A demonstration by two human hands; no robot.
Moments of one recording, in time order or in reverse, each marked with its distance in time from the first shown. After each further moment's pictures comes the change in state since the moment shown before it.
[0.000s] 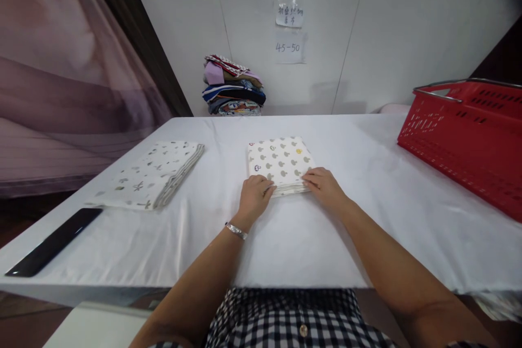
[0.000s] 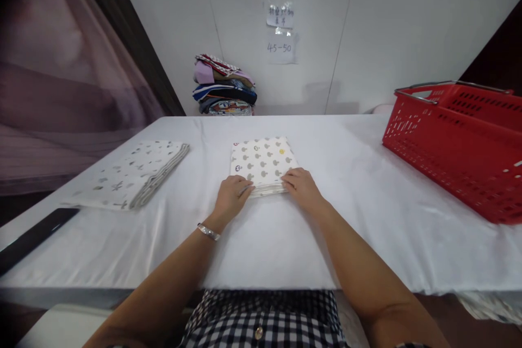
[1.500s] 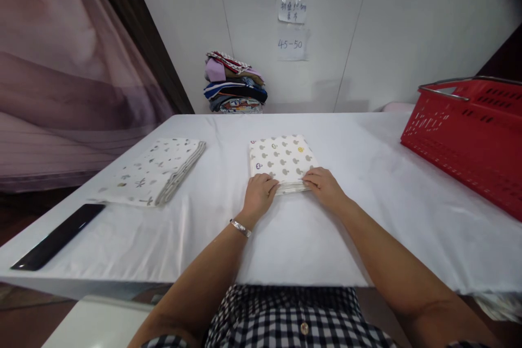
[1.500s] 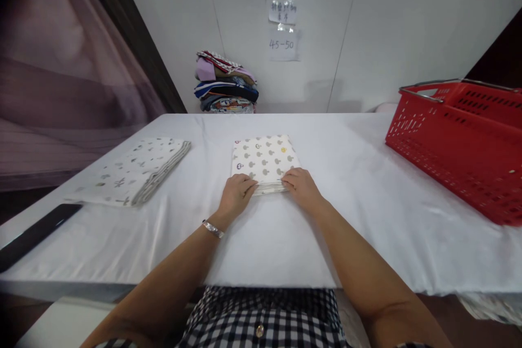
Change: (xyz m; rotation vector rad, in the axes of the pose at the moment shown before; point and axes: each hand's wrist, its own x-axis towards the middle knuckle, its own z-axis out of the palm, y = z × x) left_hand 0.000 0.005 0.004 0.021 -0.031 0.060; right_hand 0.001 -0.005 0.004 0.026 -0.026 -0.023
